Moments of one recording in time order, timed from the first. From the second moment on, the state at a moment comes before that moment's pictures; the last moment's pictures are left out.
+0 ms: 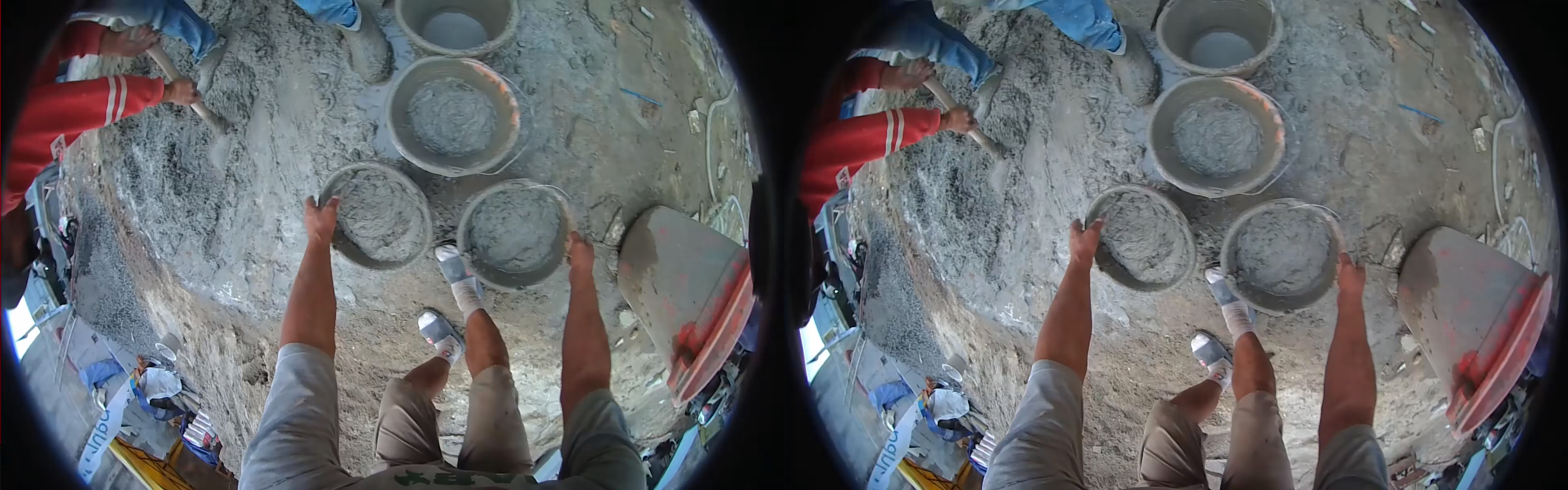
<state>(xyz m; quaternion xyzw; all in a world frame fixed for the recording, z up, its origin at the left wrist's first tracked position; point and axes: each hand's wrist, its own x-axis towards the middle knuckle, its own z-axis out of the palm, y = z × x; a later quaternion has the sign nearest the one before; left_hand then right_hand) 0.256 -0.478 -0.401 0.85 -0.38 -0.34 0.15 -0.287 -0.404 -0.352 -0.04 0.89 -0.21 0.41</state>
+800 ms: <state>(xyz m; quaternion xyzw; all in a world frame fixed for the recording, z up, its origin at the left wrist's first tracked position) 0.175 -0.412 -0.203 0.66 -0.52 -0.50 -0.22 -0.204 -0.377 -0.194 -0.03 0.72 -0.22 0.66</state>
